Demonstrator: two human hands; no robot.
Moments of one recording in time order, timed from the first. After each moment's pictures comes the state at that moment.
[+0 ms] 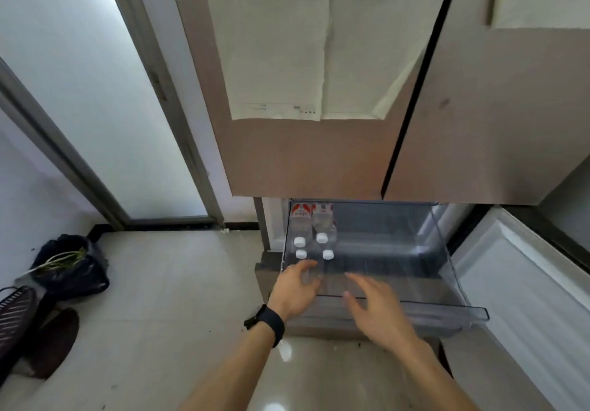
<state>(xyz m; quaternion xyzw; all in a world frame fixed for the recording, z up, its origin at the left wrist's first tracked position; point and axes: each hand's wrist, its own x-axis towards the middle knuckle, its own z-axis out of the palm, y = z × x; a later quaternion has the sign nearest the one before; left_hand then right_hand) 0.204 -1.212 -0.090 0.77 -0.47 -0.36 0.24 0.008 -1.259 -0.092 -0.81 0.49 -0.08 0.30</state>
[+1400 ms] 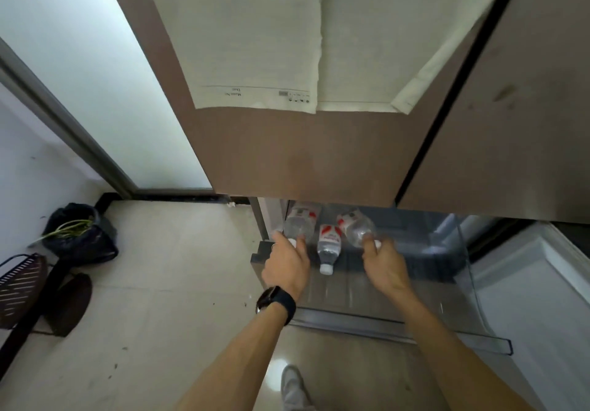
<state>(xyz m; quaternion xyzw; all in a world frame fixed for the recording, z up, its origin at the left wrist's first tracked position) 0.208 -1.289 -0.109 0.89 -0.28 -0.21 0.28 0.052 -1.382 -0.107 -0.64 0.63 -0.14 0.42</state>
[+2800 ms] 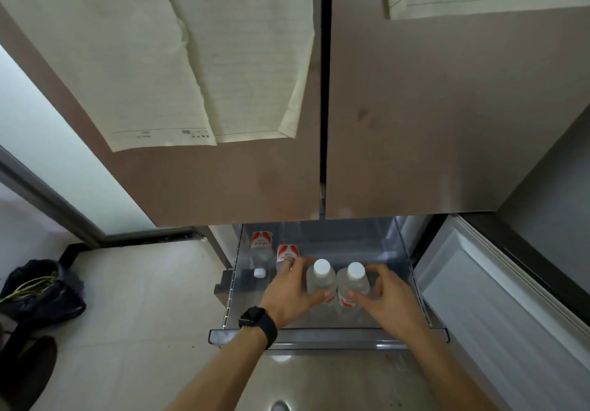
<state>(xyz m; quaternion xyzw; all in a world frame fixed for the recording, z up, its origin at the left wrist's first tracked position) 0.142 -1.315 -0.112 0.73 -0.56 -0.33 0.23 -0.081 -1.371 -0.101 -0.73 0.57 -0.14 0.36</state>
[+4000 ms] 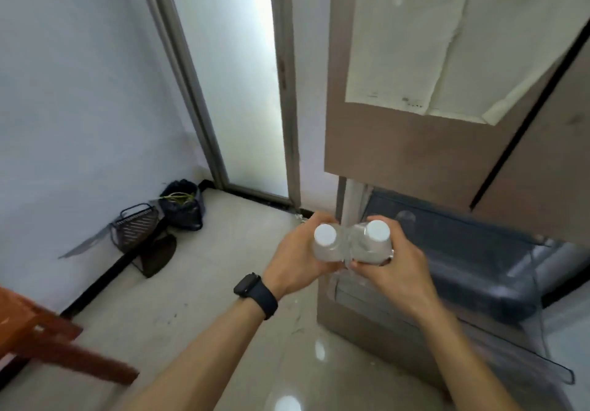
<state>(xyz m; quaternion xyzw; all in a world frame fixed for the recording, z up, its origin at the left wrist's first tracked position) 0.221 -1.085 0.017 0.77 -0.46 -0.17 0.41 0.064 -1.208 0.026 -0.81 0.30 -0.20 0.46</state>
